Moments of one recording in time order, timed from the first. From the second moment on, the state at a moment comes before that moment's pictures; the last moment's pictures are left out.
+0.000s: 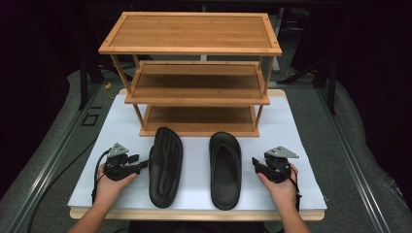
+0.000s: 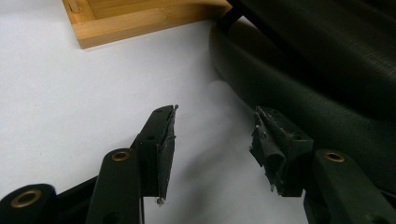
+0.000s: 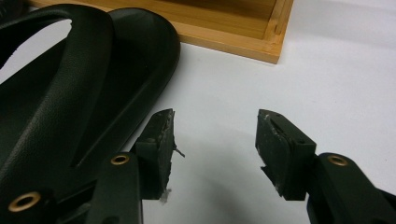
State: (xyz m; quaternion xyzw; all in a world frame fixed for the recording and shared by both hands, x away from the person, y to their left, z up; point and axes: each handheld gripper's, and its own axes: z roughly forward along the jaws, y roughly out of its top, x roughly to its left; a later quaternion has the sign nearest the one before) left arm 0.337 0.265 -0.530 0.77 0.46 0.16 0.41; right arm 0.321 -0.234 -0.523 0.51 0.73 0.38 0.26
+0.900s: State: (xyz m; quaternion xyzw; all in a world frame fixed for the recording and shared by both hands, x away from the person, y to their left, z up) left arm 0.327 0.251 -0.511 0.75 0.43 0.15 0.48; right arm 0.322 -0.239 -0.523 0.53 0.71 0.39 0.24
